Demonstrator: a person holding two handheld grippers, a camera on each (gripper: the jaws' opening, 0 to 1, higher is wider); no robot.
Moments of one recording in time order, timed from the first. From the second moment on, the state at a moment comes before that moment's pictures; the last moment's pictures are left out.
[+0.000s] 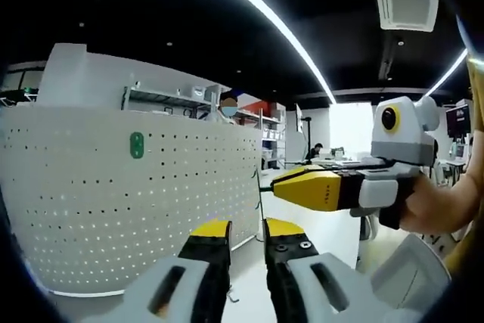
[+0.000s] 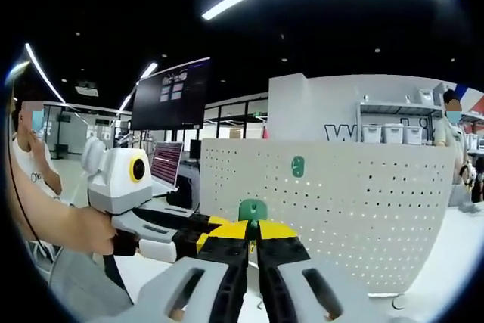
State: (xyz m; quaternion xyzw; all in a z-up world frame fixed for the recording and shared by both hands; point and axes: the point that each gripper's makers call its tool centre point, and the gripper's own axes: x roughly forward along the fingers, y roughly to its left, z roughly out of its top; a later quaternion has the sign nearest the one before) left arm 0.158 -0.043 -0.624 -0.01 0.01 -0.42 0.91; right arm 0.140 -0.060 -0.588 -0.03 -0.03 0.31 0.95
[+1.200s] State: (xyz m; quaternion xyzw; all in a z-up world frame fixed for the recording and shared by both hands) left arm 0.156 0.020 -0.677 0.04 0.10 -0.34 0.93; right arm 0.144 -0.081 -0.605 -0.03 -0.01 0.29 0.96
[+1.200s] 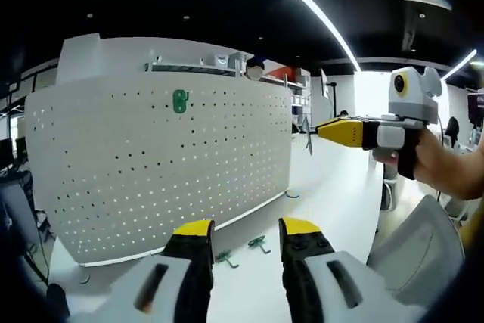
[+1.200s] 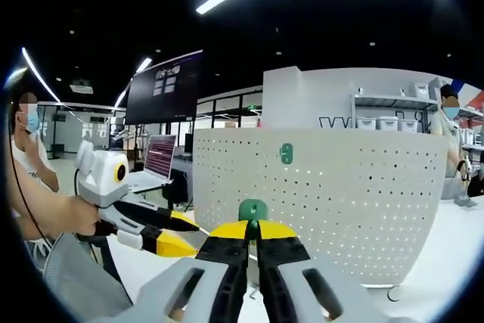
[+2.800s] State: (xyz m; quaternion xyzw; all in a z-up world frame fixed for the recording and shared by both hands) left arm 0.135 0.100 -0.745 0.03 0.19 -0.23 0.95; right arm 0.158 -0.124 -0.601 -0.05 -0.01 0.25 0.97
